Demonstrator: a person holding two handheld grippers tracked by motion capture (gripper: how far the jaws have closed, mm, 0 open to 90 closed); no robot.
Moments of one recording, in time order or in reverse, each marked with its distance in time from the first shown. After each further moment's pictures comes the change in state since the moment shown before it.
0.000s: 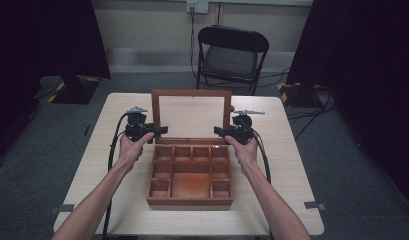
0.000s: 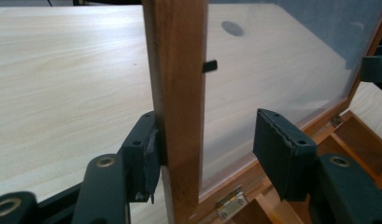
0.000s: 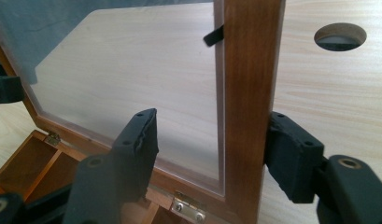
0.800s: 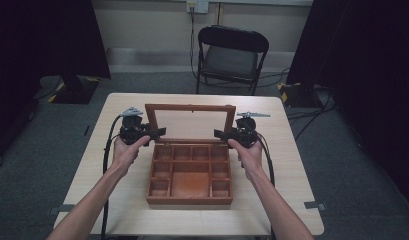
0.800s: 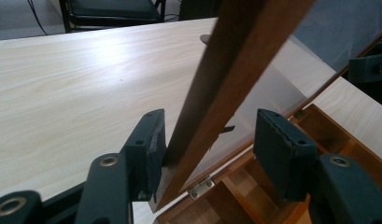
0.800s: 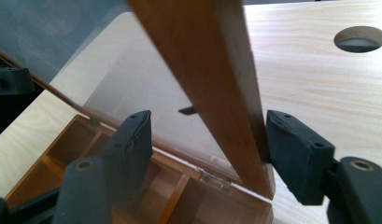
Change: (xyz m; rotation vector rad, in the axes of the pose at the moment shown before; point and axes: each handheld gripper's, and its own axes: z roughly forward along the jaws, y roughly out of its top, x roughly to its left) left arm -0.014 -0.002 -0.030 -0.045 -0.049 0.071; right arm 0.008 -0.005 -0.026 -0.005 0.081 -0.009
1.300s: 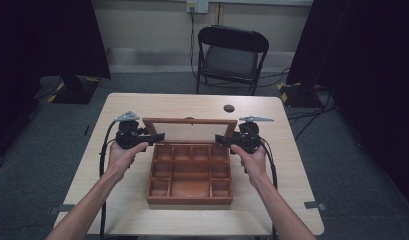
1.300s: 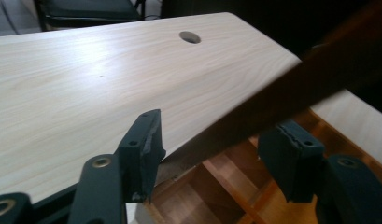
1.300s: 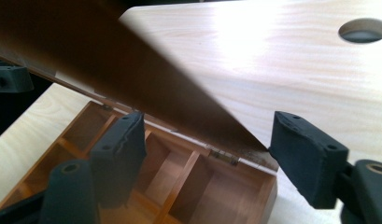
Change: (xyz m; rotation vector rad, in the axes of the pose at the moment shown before) left arm -0.004 -0.011 -0.013 -0.005 -0.073 0.024; right arm 0.005 -0.011 -0.017 0.004 0.022 -0.008
